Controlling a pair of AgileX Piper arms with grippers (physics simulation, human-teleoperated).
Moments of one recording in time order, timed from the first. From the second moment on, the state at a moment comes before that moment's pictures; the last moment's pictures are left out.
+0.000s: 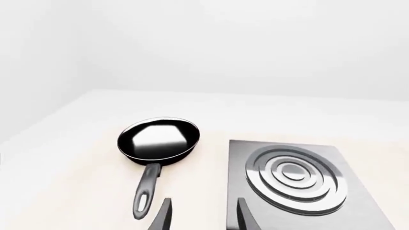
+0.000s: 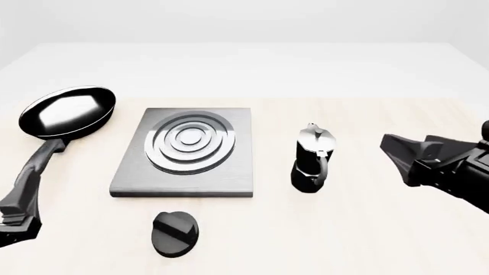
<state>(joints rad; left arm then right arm) 0.12 0.22 -0.02 -0.17 0.01 0.30 0.61 -0.47 0.25 0.23</state>
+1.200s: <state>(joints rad) 0.11 0.26 -0.01 -0.22 0.01 0.37 0.95 -0.40 -0.11 0.28</state>
